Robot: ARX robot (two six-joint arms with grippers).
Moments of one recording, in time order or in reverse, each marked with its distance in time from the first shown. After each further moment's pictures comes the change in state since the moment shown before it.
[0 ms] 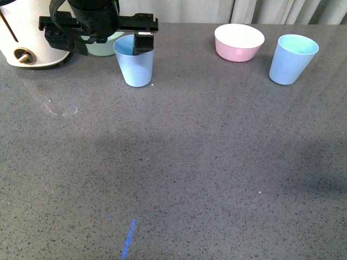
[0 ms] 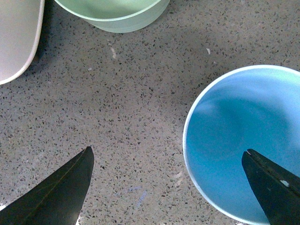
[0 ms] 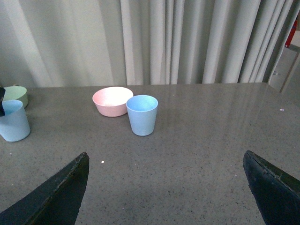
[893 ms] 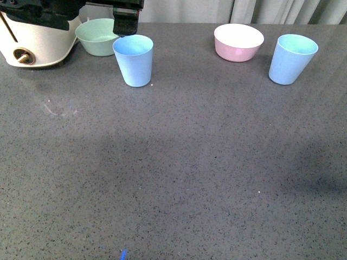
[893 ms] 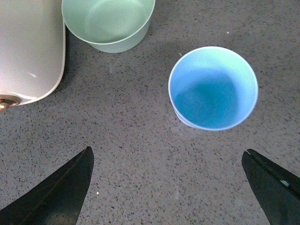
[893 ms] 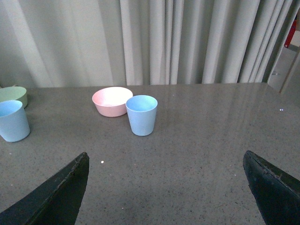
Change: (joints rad) left arm 0.008 -0.323 -0.363 0.204 0.068 0.179; right arm 0.000 0.000 0.000 0.000 0.000 0.000
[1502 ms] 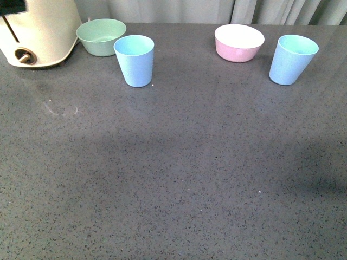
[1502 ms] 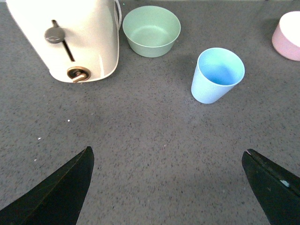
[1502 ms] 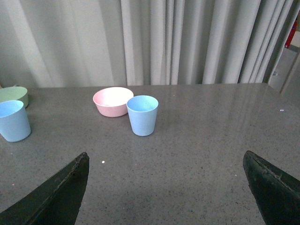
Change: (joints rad) left arm 0.154 -0.621 -0.602 0.225 0.174 0.058; right arm 0.000 0.000 0.000 0.000 0.000 0.000
